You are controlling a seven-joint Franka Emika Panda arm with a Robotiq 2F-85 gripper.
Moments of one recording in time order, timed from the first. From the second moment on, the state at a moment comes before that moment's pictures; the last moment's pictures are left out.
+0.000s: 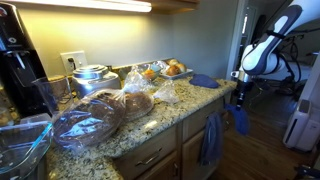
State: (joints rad) arm -0.20 0.32 0.11 -2.47 0.19 2.80 -0.66
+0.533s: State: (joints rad) arm -0.23 0.39 0.15 -2.43 0.19 2.81 -0.66
